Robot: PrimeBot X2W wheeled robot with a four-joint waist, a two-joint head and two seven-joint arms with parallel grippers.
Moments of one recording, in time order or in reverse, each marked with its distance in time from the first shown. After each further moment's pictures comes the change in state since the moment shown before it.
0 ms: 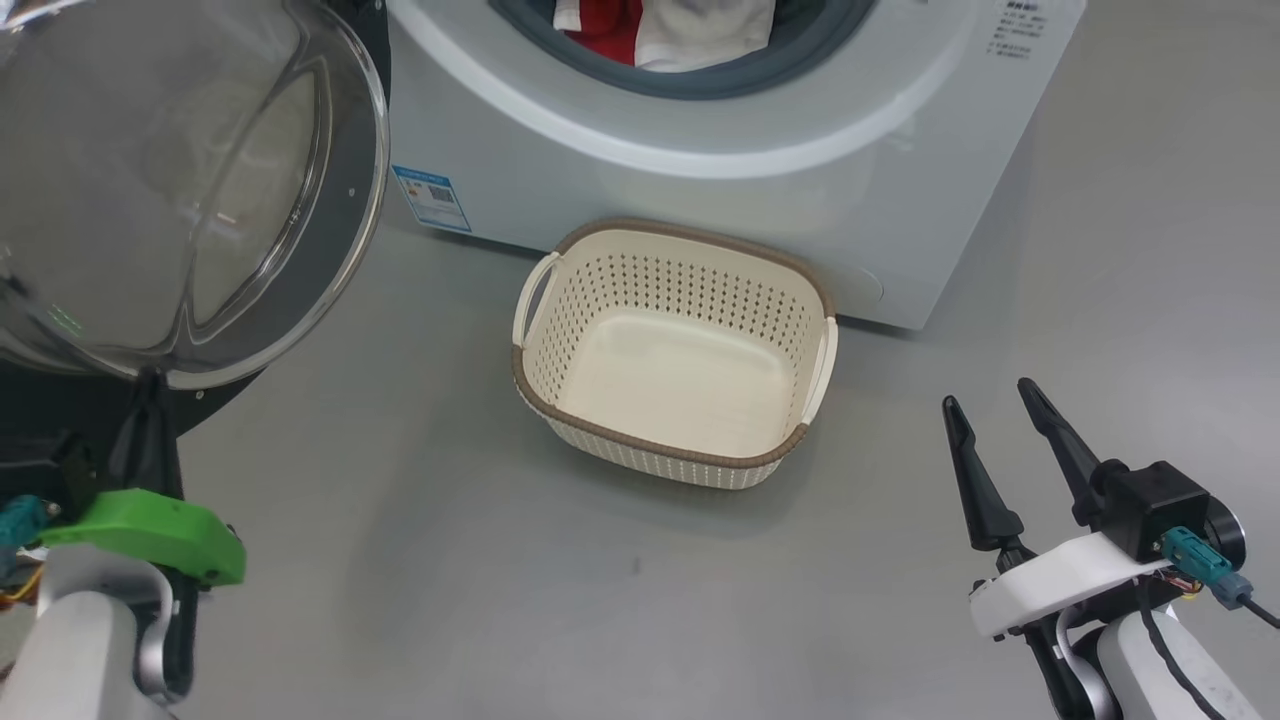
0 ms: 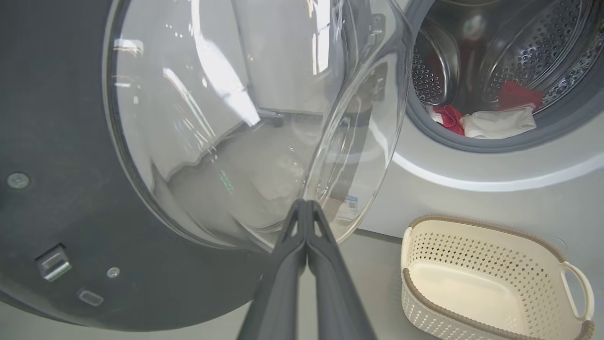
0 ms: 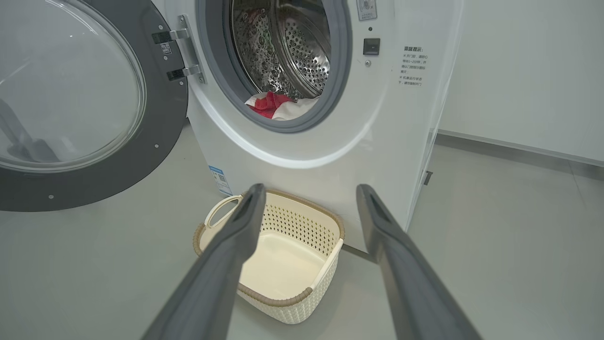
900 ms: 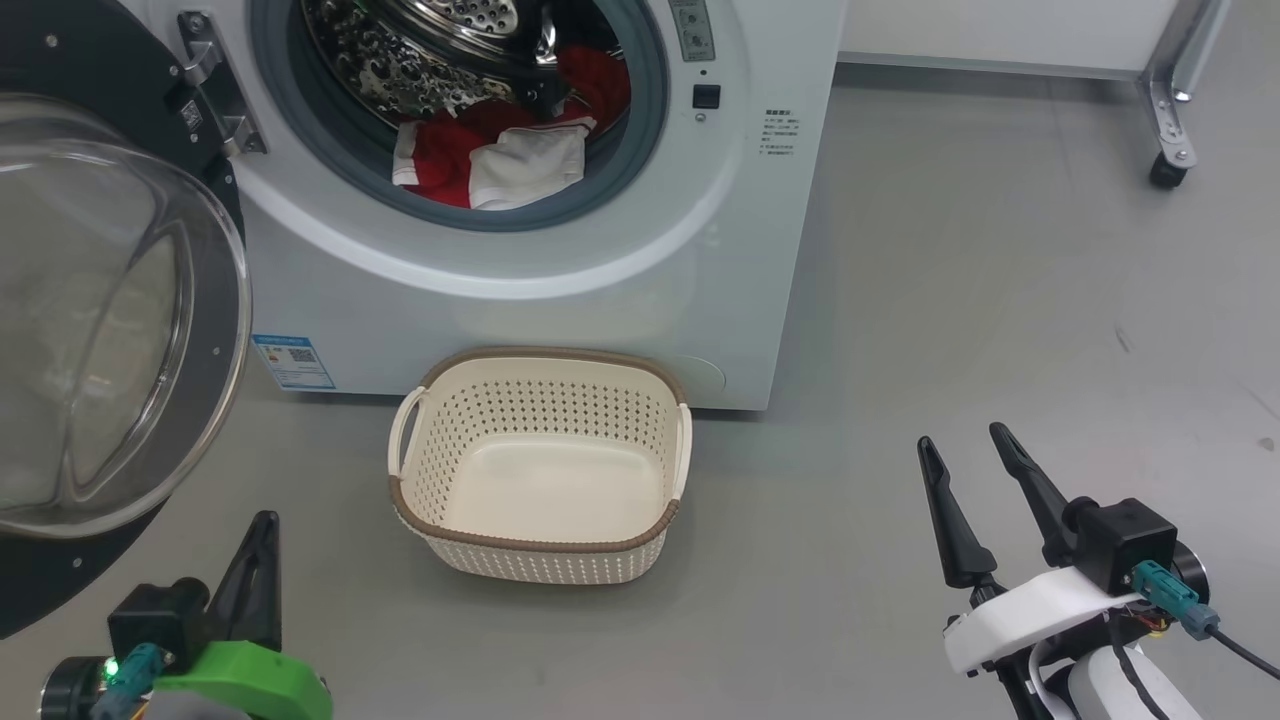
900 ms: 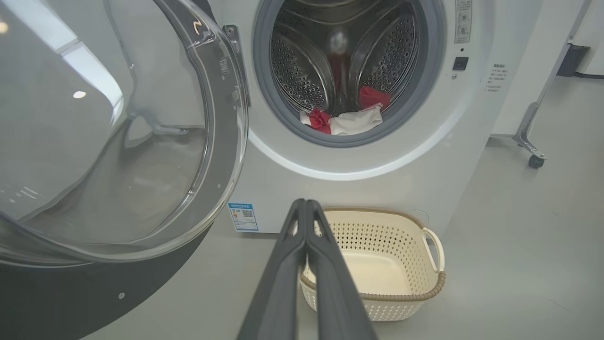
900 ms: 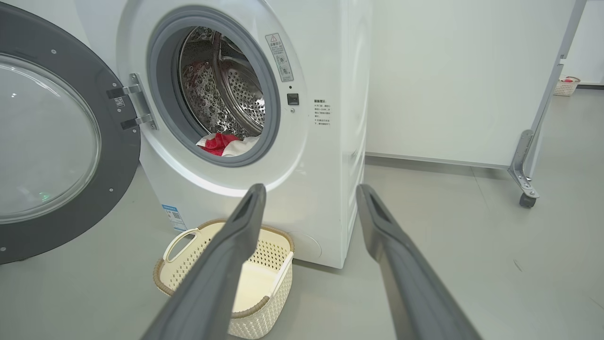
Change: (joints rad) left arm 0.277 -0.058 -0.082 -0.142 0.040 0.000 -0.017; right arm 0.040 0.060 0.012 0.044 0.019 0.000 -0.017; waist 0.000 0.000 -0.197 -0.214
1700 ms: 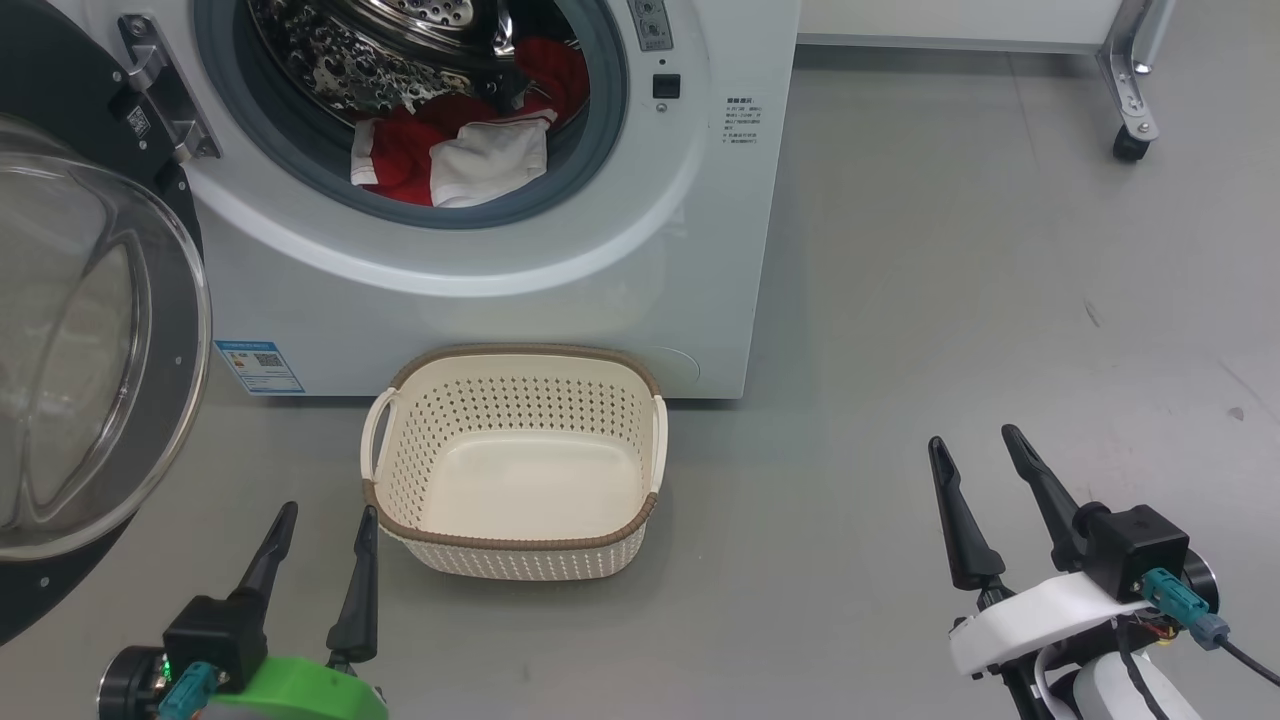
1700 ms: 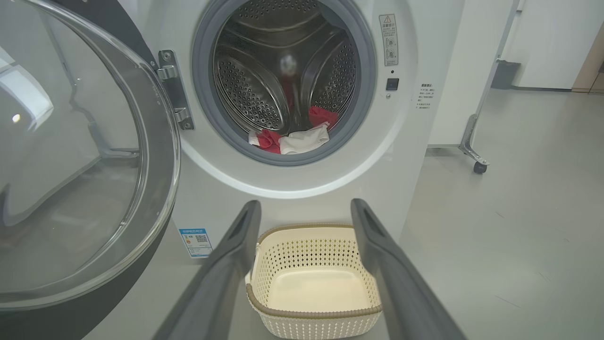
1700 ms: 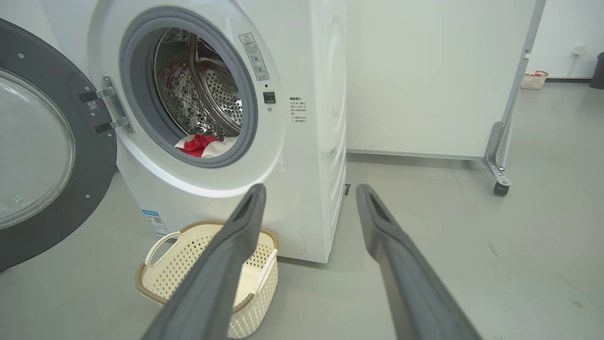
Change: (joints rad) left arm 0.049 -0.049 -0.043 -0.117 0.044 0.001 -0.026; right arm 0.018 0.002 -0.014 -0.021 0.000 -0.001 -0.007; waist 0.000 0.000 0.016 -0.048
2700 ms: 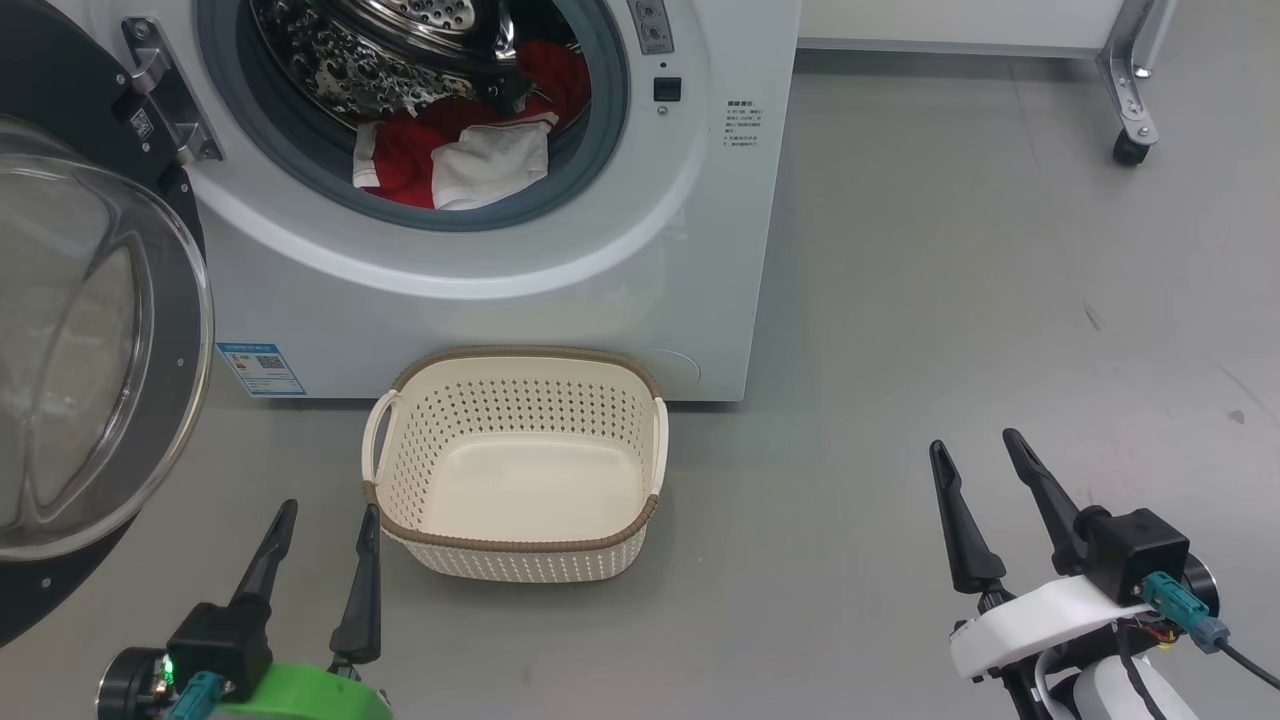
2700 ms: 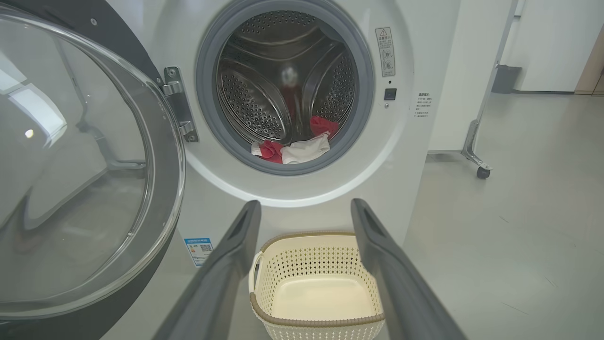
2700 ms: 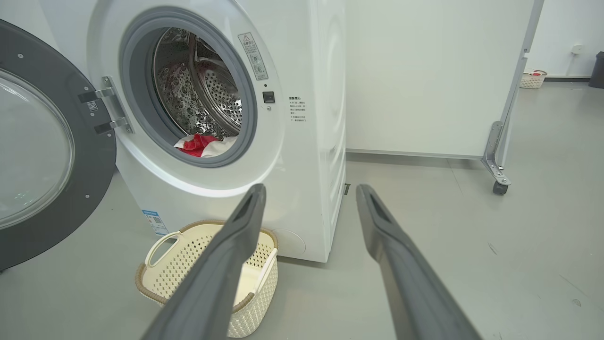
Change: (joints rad) left arm 0.024 -0.011 0.007 -0.046 0.036 0.016 -0.001; right arm 0.006 0.002 -0.005 0.002 -0.002 0.001 -0.001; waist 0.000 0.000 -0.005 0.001
